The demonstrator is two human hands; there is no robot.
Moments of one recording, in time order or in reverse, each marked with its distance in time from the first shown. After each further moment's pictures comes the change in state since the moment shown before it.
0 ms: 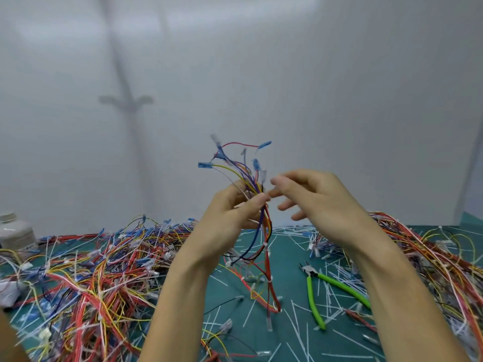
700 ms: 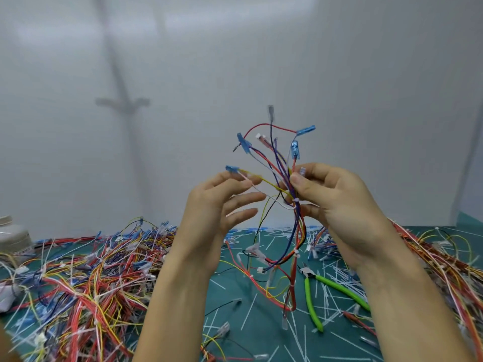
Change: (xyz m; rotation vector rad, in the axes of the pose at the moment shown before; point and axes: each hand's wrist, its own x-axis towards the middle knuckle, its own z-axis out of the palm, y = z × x) left_hand -0.008 0.025 -0.002 -0.350 0.113 -0.031; right_hand -0.013 -0.005 -0.007 0.417 0.096 -0.004
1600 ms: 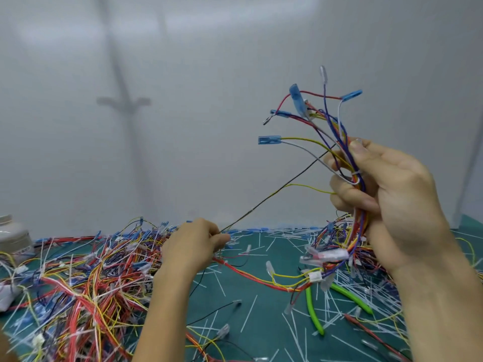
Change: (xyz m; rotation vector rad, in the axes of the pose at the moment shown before) left_hand 0.015 -0.047 -0.054 1.420 0.084 -0.275; right_hand -0.008 -0.024 -0.020 0.284 0.109 -0.140
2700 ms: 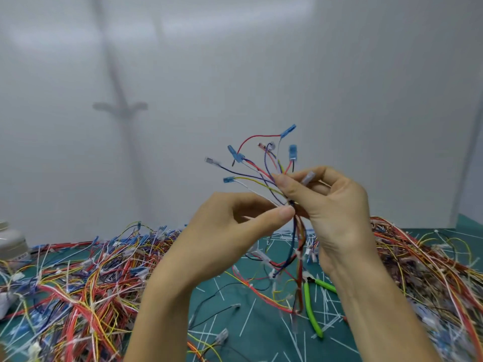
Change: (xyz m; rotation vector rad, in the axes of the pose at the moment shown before) left_hand -0.046 0.057 -0.041 -0.726 -0.116 0.493; right_hand -0.002 0.038 0.030 -0.035 0.145 0.025
